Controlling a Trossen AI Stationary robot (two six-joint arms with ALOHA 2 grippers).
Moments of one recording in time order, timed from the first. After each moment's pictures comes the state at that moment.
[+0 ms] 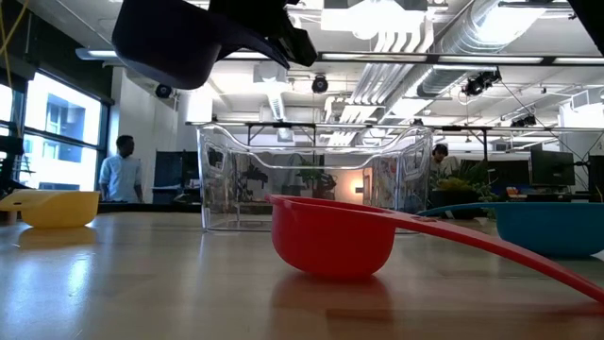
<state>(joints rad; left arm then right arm) -0.64 1.36 1.14 -0.69 -0.38 -0.09 0.22 2.18 2.08 -0.83 0.05 0.71</state>
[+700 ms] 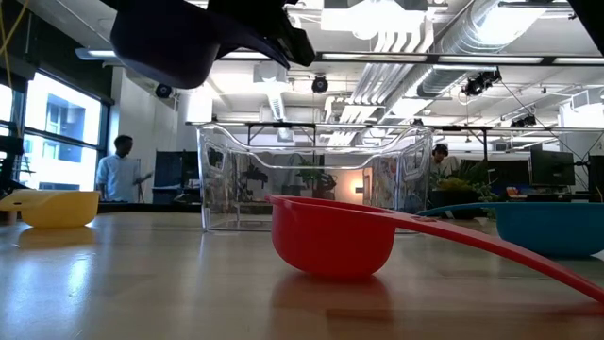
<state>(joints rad) -0.58 1.41 1.14 -0.71 -0.31 -0.05 0.22 2.18 2.08 -0.82 0.05 0.70</state>
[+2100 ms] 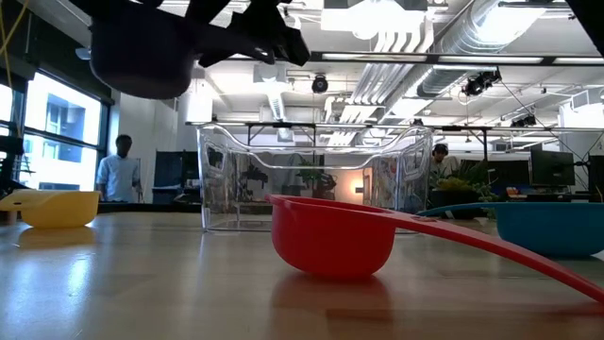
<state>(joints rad) -0.61 1.41 1.14 -0.77 -0.24 0.00 0.20 2.18 2.09 -0.79 0.03 0.70</state>
